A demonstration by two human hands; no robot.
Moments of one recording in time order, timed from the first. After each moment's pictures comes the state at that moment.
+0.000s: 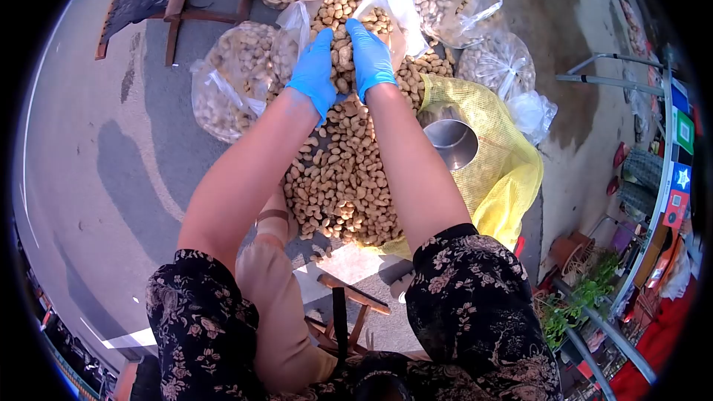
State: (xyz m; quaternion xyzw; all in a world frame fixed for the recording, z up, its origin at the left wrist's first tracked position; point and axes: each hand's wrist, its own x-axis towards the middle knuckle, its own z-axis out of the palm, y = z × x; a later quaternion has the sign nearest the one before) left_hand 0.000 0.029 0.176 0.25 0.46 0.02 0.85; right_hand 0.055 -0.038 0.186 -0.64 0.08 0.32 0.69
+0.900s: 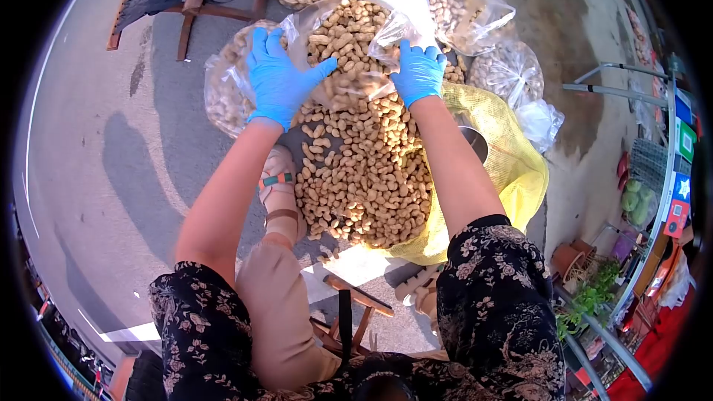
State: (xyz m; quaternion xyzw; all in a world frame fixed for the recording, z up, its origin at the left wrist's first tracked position) left_hand -0.066 0.075 0.182 0.91 0.28 0.29 0.06; right_hand 0.091 -0.099 0.143 -0.93 -0.38 -0.01 -0.02
